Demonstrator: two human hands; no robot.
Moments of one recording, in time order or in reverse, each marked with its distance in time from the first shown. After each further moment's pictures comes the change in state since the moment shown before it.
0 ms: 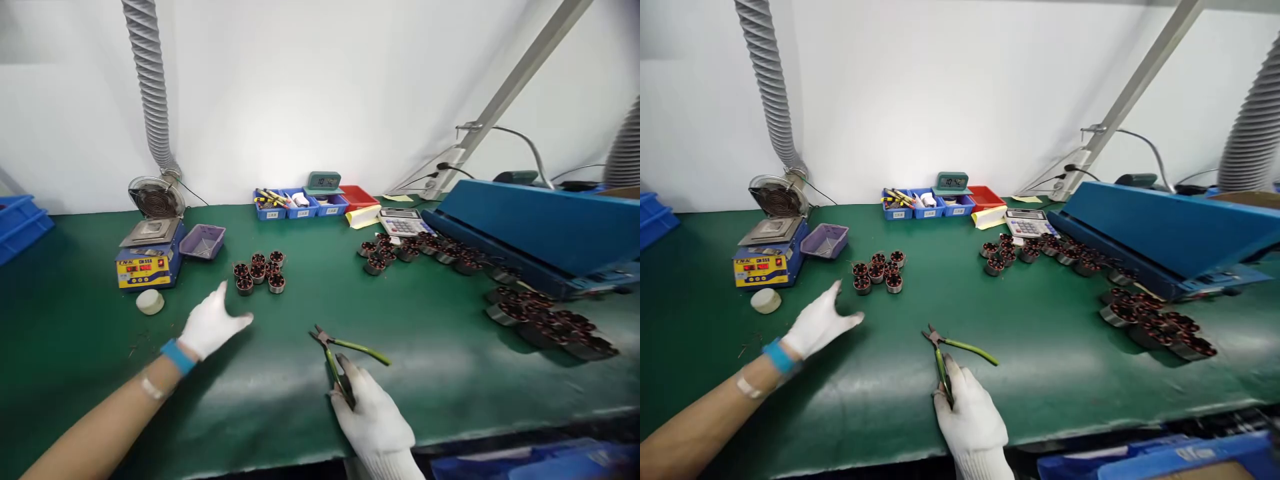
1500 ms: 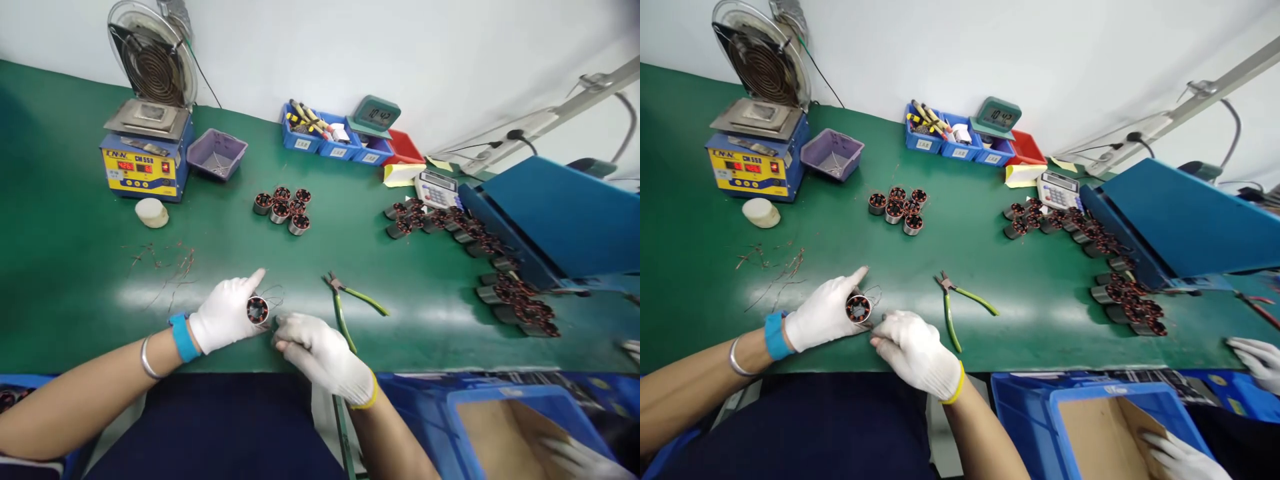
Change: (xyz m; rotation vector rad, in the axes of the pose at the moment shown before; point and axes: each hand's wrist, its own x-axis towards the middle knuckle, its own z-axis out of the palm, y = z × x) left_hand -0.079 -0.024 0.045 -0.193 -0.211 0.404; right_hand 0.037 -0.116 -0.022 0.314 -0.664 -0.468
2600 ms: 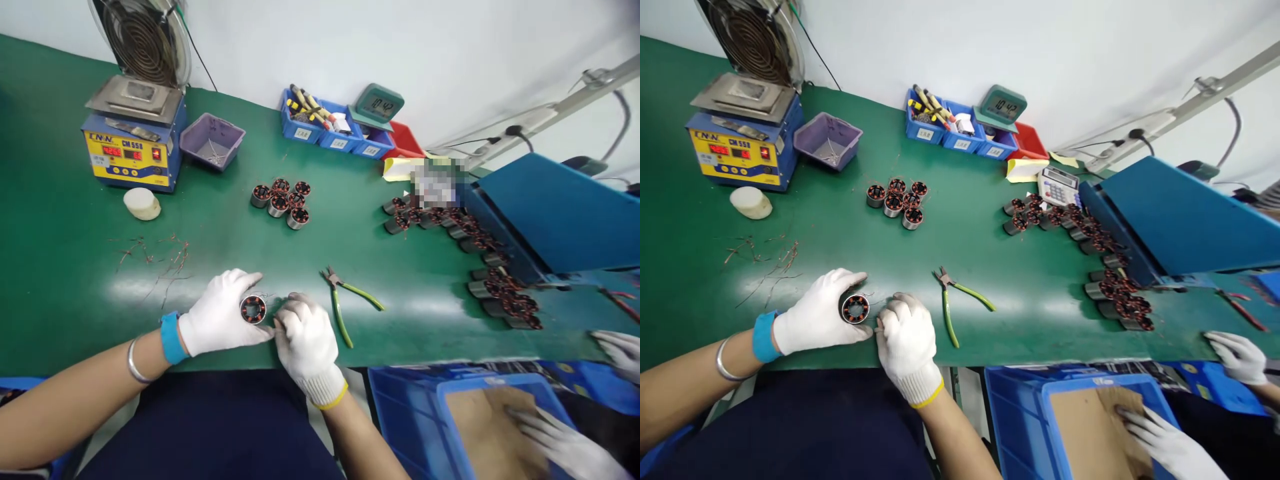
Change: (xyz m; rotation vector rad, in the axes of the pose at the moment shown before) left_hand -0.007 0.006 -0.006 -0.143 0.132 0.007; right_hand -0.005 0.008 0.046 -0.493 0.515 0.014
